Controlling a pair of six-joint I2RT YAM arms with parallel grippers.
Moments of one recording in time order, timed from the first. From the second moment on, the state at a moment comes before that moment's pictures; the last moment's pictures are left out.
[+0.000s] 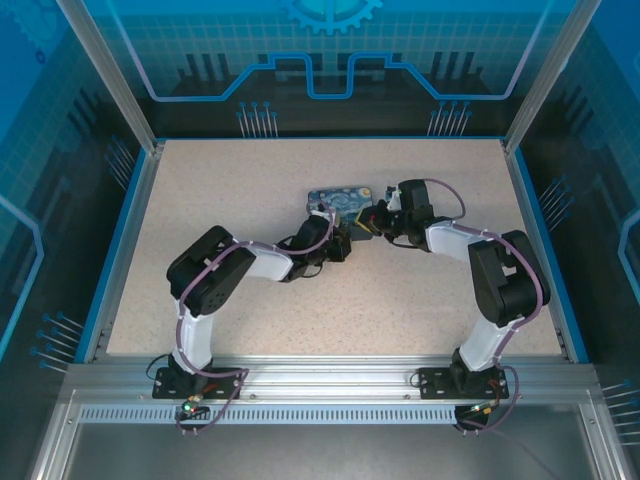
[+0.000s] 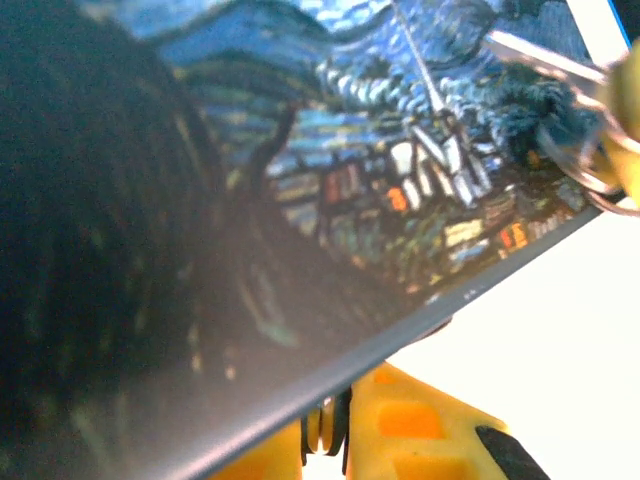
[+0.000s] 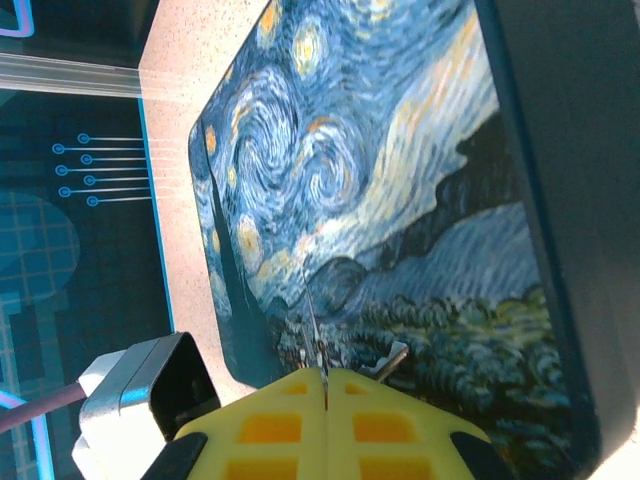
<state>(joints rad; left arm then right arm) -0.65 1.97 0.97 0.38 0.15 -0.68 0.29 1.74 0.94 0.11 -0.56 0.97</state>
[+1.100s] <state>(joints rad) -0.50 1.77 0.85 0.41 0.55 -1.16 0.25 1.53 0.96 0.06 -0.66 0.95</state>
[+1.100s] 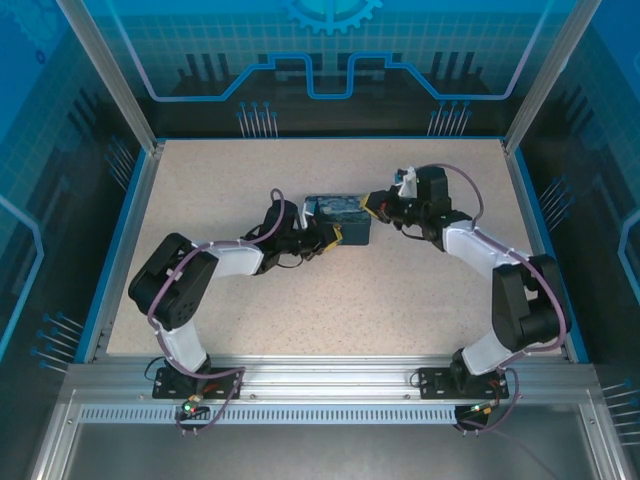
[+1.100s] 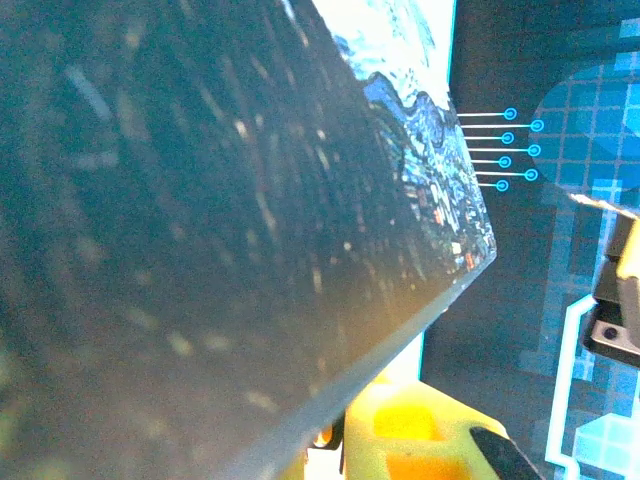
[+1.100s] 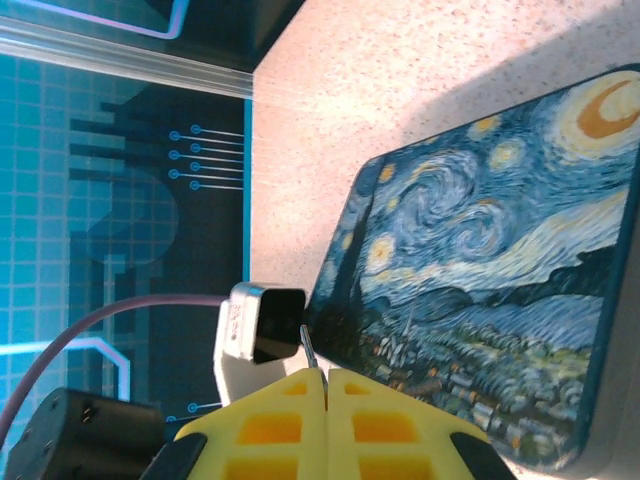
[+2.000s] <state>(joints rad) -0.58 1.75 0.77 0.72 0.47 -1.38 0.25 1.13 0.45 0.26 -0.71 1.23</state>
